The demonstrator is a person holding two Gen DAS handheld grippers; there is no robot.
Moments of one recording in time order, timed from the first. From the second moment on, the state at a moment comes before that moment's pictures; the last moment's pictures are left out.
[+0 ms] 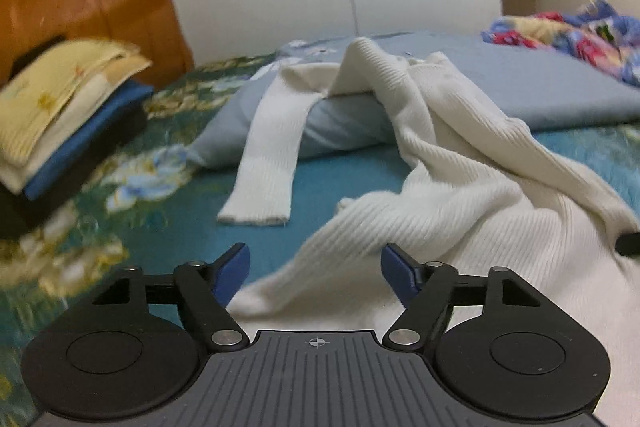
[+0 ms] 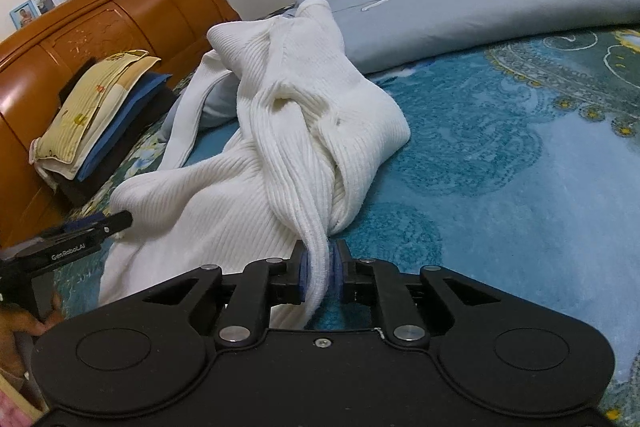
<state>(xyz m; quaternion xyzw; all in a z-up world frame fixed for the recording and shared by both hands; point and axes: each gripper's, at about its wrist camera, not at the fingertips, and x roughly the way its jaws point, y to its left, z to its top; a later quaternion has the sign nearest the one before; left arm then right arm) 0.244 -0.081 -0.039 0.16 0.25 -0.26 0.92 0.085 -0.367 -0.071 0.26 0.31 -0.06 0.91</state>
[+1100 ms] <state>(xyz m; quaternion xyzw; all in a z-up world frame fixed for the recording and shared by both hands) 0.290 -0.102 -0.065 0.10 0.32 -0.38 0.86 0.106 -0.360 -0.073 0.26 0.32 -0.02 0.91</state>
